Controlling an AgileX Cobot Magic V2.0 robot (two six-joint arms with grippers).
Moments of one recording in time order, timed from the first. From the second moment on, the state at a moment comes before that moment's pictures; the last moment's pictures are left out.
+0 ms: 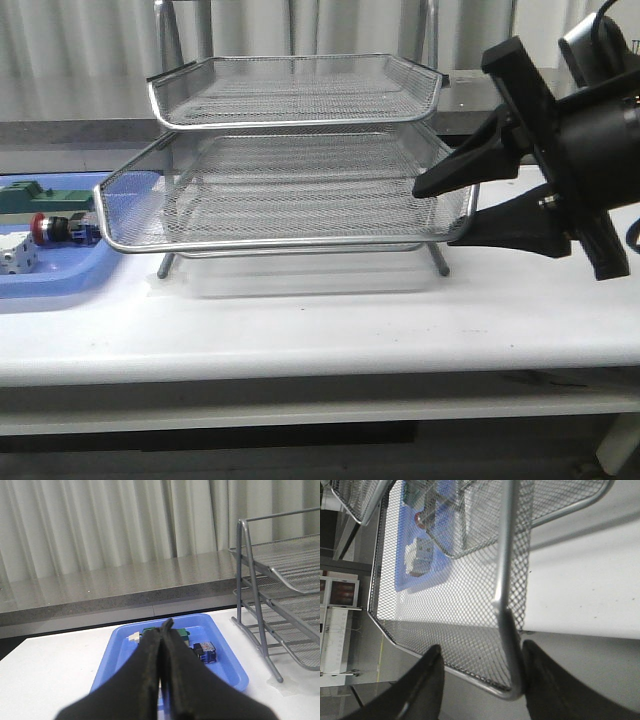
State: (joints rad) left arm 0.01 0.00 0.00 0.00 -0.02 0.13; right arm 0.14 1.55 -0.62 1.74 0.72 -1.12
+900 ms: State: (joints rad) left arm 0.01 0.00 0.00 0.00 -0.02 0.13; right arm 0.12 1.06 -0.64 0.64 0.64 -0.42
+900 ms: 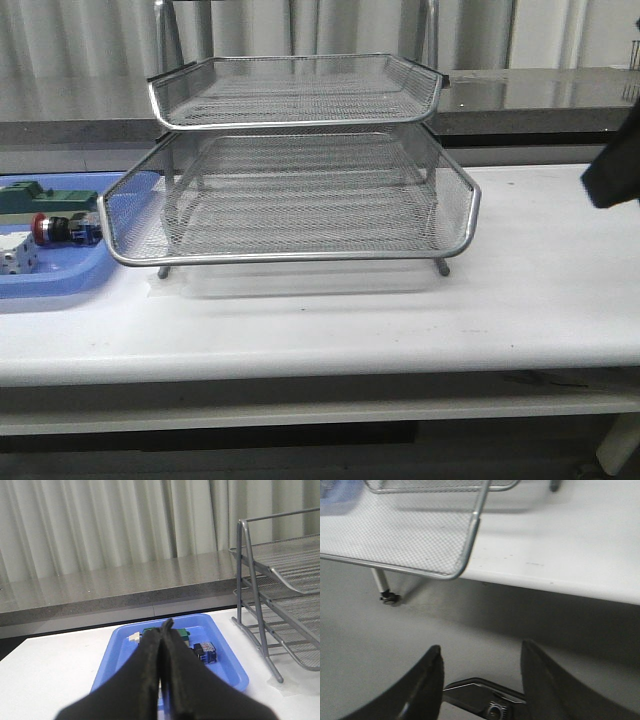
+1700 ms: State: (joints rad) left arm 0.01 0.00 0.00 0.00 -0.02 0.13; right arm 0.12 0.55 -0.76 -0.06 0.98 0.10
